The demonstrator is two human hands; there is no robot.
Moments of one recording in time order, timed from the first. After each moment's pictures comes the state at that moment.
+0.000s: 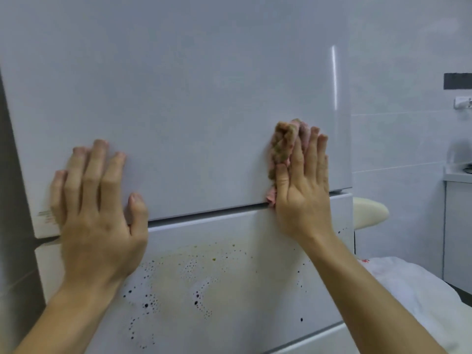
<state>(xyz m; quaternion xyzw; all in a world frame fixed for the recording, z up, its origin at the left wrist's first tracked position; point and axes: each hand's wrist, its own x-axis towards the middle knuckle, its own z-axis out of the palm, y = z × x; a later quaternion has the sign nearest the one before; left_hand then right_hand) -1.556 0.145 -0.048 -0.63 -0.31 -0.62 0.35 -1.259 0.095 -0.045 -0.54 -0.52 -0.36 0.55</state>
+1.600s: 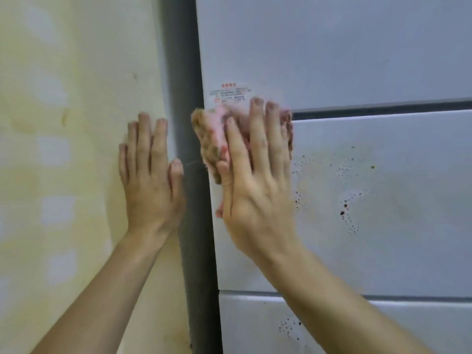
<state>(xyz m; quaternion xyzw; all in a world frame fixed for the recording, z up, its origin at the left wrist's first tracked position) -1.716 0.178 -0.152 -0.61 -0.41 -0.59 0.34 -1.545 0.120 -0.156 -0.34 -0.64 -0.36 0.59</state>
